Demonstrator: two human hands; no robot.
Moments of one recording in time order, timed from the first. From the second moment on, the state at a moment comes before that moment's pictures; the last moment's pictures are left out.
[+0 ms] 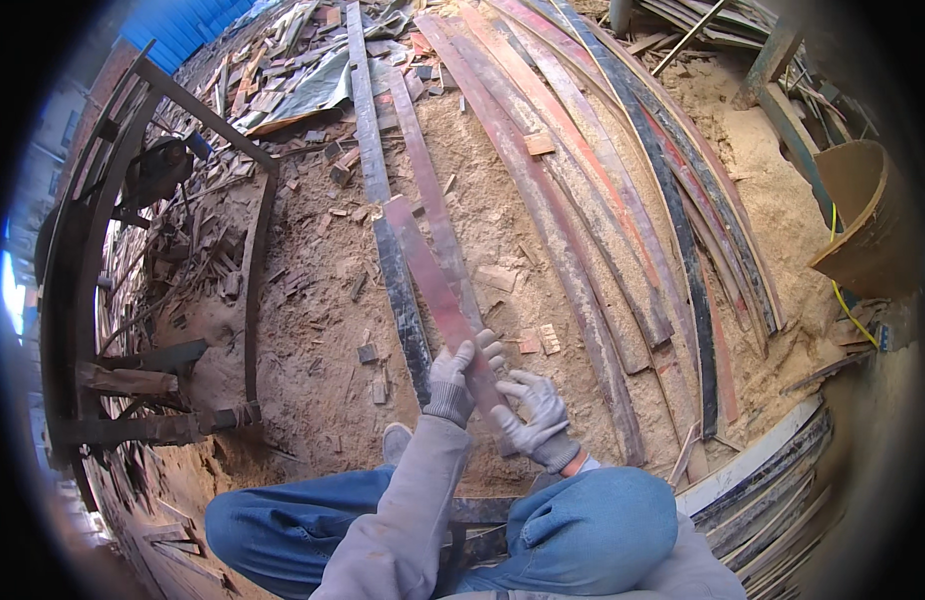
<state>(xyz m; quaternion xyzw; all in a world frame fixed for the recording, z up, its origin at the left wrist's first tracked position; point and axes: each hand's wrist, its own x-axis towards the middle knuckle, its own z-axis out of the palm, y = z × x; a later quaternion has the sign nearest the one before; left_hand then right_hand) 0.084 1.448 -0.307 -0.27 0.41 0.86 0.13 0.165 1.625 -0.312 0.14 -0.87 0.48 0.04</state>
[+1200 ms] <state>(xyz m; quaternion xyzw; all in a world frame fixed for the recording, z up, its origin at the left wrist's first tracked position) 0.120 1.369 -0.366 -0.29 0.79 0.53 0.01 0.161 1.903 -0.272 -0.25 -0.94 0.21 0.09</state>
